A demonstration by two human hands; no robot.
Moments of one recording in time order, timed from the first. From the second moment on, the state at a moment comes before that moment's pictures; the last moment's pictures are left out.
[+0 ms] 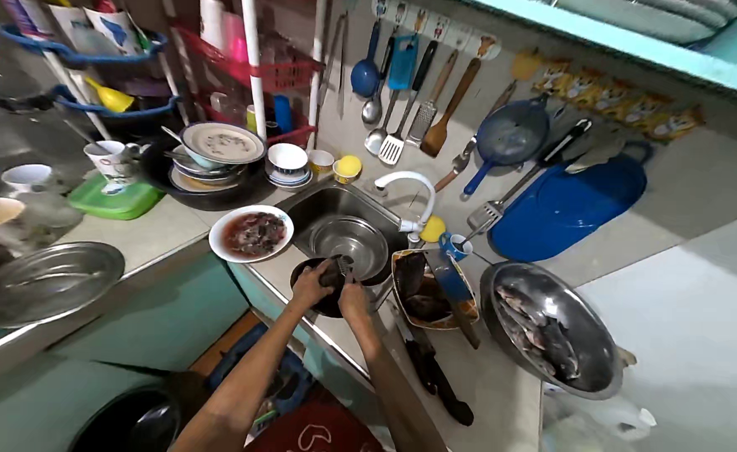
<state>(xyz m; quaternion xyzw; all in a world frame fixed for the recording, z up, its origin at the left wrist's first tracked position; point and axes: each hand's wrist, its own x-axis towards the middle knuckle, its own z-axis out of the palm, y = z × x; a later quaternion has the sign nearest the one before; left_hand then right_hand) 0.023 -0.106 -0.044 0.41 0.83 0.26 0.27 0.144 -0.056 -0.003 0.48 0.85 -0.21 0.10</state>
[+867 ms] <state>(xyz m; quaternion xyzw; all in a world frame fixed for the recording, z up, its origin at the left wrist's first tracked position) 0.017 -0.094 -0.039 0.41 0.84 0.20 0.29 0.146 -0.014 -0.010 0.47 0.84 -0.24 0.09</state>
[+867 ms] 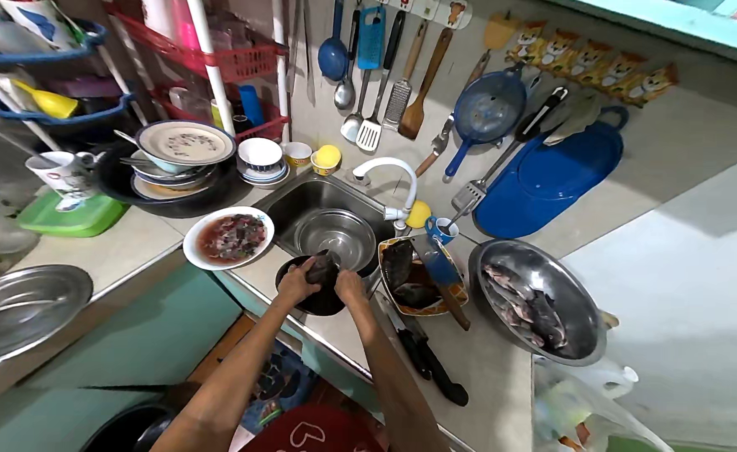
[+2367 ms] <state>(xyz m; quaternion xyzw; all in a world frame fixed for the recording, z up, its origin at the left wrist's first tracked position) 0.009 -0.079 -0.037 0.45 0.83 0.16 0.29 0.146 -0.036 -0.002 0.47 0.84 -0.26 0.08</state>
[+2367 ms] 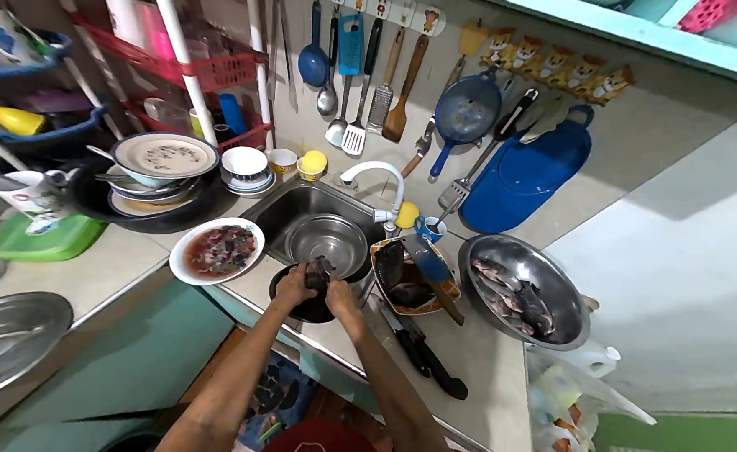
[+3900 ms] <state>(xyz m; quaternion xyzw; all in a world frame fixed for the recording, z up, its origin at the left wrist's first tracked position) 0.007 -0.079 -0.047 0.46 0.83 0.20 0.26 0.164 -0.023 0.002 0.41 0.86 -0.31 0.03</state>
